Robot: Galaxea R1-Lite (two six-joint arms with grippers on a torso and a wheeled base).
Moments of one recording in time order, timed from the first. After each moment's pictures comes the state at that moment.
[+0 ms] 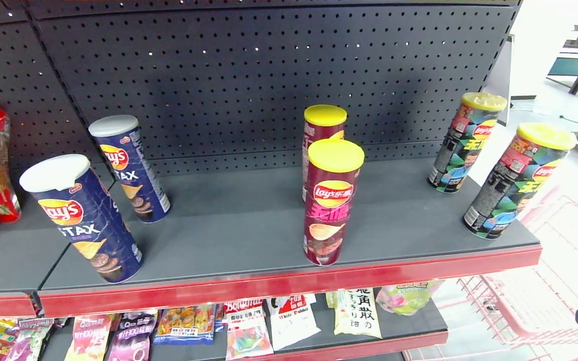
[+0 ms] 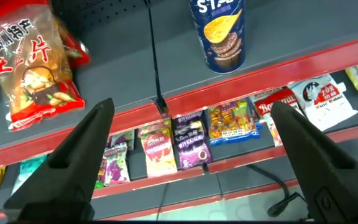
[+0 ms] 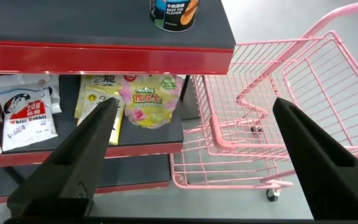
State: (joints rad) left arm -0.12 0.38 -0.59 0.45 0.16 0.27; right arm -0.02 0.59 -0.17 -0.18 -0.08 -0.17
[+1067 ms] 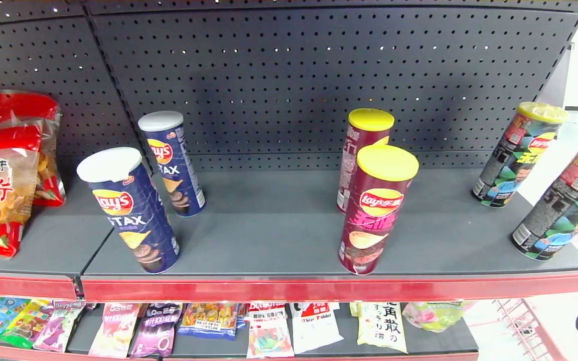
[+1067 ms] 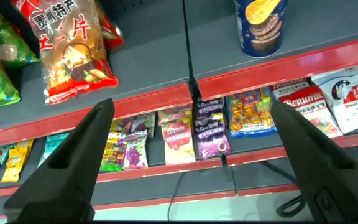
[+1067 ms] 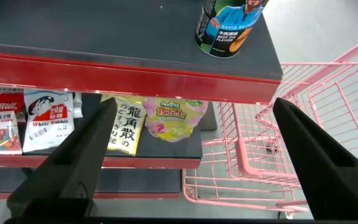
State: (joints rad) left arm -0.12 0.36 -0.58 0.45 0.16 0.29; right arm -0.02 0.57 -0.14 -0.18 -0.08 -0.18
